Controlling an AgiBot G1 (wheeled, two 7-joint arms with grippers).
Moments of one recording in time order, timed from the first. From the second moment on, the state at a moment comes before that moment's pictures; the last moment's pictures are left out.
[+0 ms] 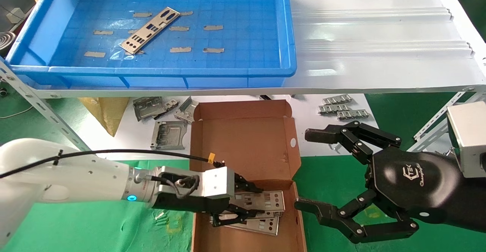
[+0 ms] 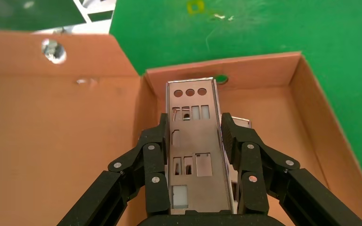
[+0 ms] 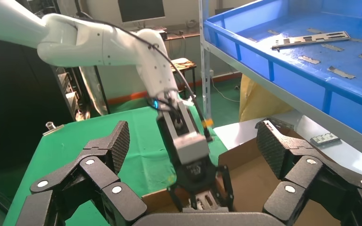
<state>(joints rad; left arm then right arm) -1.43 1.17 0.76 -0.65 1.30 1.28 0.27 1.09 -0.52 -0.46 1.21 -0.59 -1.40 0.06</state>
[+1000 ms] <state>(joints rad) -1.44 1.22 0.77 -0.57 1.32 1.30 0.35 1.09 -0.52 -0.46 1.21 -0.59 -1.40 0.06</state>
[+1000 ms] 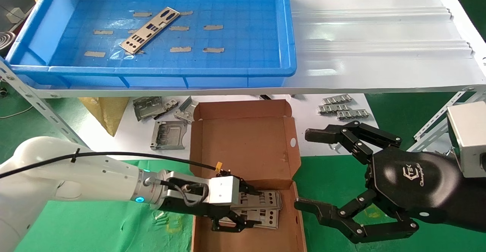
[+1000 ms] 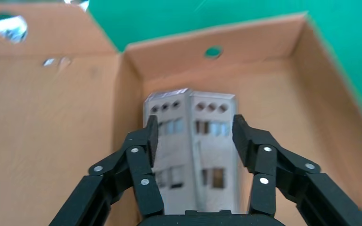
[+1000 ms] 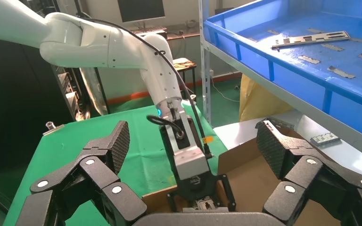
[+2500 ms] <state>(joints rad) -1.30 1.01 0.57 -0.77 0.86 1.59 0.03 1.09 -0.51 -0.46 1.21 -0.59 -1.40 0.06</state>
